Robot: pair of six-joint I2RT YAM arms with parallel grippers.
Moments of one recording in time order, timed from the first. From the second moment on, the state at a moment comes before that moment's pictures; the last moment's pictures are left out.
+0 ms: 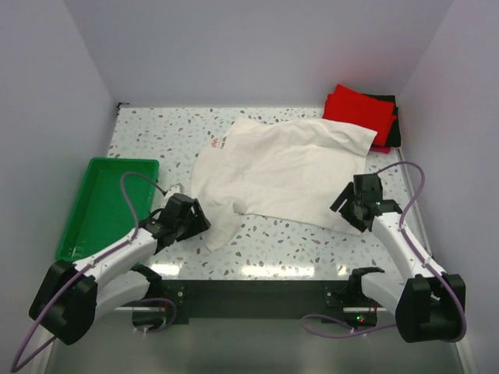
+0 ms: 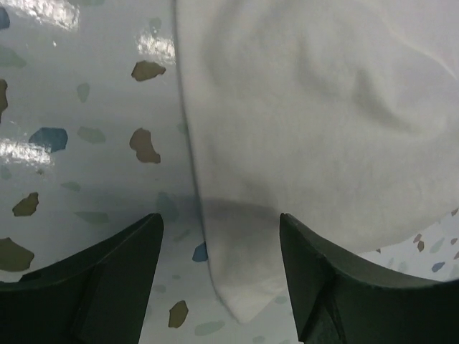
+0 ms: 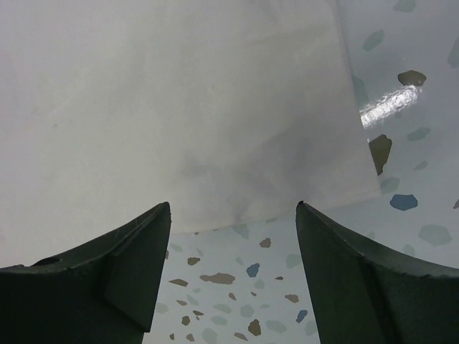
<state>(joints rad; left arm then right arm) -0.51 1.03 0.42 -0.30 -0.15 -0.85 0.08 1.06 0.63 -0.60 0.14 0.72</state>
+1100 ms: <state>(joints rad) -0.40 1.06 0.46 -0.30 -0.27 -0.88 -0.14 1.27 0.61 -0.53 0.11 0.77</state>
